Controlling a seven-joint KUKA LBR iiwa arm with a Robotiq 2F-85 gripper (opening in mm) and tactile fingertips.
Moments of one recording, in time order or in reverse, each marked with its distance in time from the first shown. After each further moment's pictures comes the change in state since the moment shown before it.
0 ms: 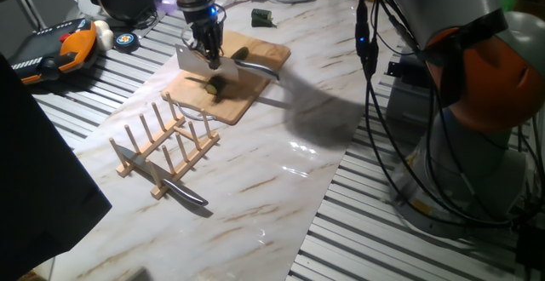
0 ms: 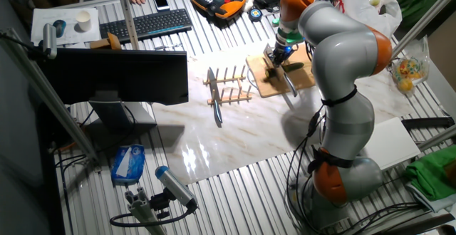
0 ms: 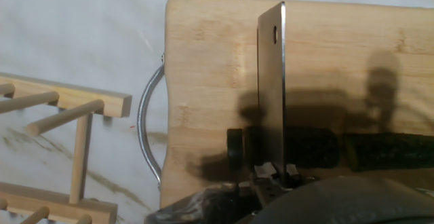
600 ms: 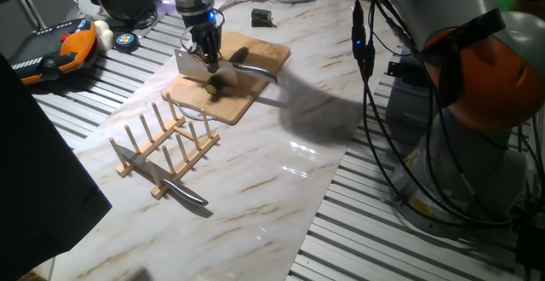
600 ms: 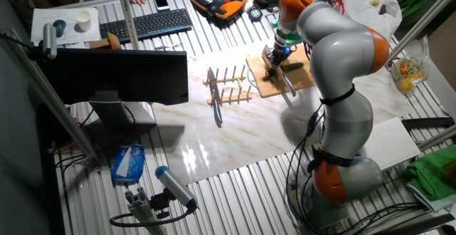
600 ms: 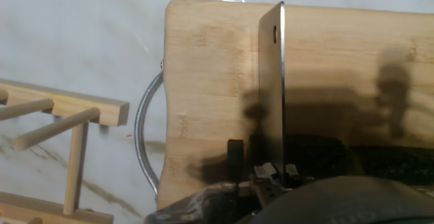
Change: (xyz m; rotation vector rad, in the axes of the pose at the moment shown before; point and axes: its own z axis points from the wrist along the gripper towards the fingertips) arm -0.009 -0.003 0.014 -0.018 0.004 -0.012
